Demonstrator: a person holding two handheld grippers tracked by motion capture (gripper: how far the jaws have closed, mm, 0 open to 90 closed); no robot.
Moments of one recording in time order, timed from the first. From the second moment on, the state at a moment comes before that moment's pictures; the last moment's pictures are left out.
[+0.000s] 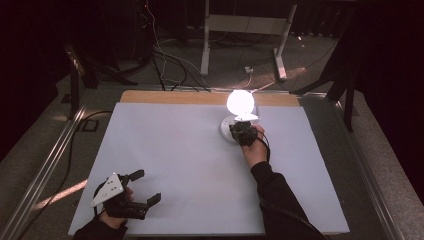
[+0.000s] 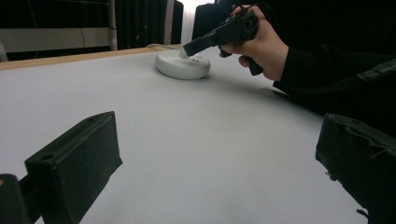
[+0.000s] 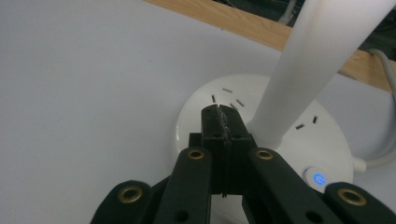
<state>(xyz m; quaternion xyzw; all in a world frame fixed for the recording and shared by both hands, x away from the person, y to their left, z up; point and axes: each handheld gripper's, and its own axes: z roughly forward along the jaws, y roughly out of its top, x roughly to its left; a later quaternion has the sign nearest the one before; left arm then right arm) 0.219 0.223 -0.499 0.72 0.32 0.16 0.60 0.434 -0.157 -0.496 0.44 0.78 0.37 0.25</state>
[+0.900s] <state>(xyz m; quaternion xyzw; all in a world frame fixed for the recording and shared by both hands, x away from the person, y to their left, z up) 0.219 0.224 -0.499 0.72 0.32 0.16 0.60 0.433 -0.156 -0.504 0.45 0.78 0.37 0.24</state>
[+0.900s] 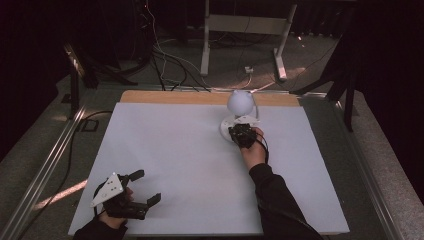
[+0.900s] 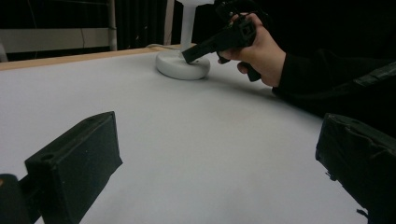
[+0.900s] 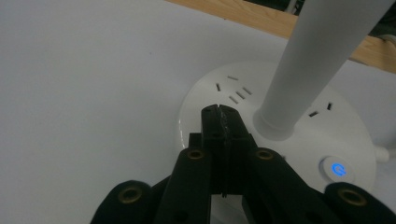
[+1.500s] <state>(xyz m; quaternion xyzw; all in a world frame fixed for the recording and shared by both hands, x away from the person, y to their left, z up) 0.220 0.224 -0.499 0.72 0.32 0.16 0.60 0.420 -0.160 -0.485 0.44 0.77 0.40 0.22</state>
